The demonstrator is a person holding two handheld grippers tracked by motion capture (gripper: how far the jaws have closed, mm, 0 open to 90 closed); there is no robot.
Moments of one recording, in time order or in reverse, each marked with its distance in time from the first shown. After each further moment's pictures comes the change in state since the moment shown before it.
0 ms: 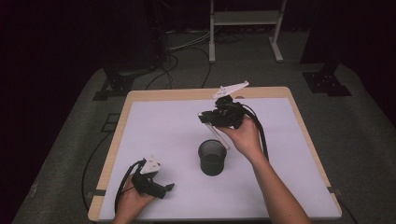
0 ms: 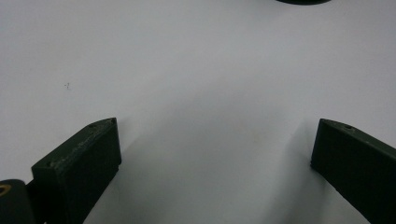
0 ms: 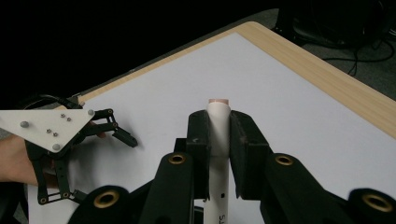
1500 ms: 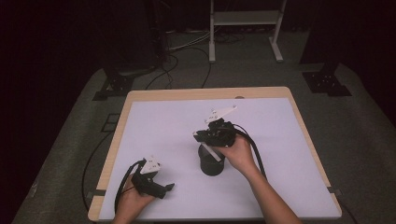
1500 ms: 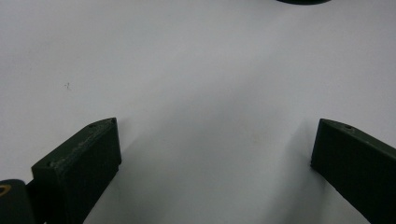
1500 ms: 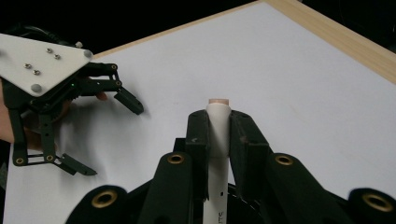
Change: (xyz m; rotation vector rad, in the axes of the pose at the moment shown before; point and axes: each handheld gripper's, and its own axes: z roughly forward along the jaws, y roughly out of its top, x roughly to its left) left arm 0.000 0.000 0.000 -0.006 0.002 0.000; right arm 0.012 -0.052 0.042 0.025 0.049 -0.078
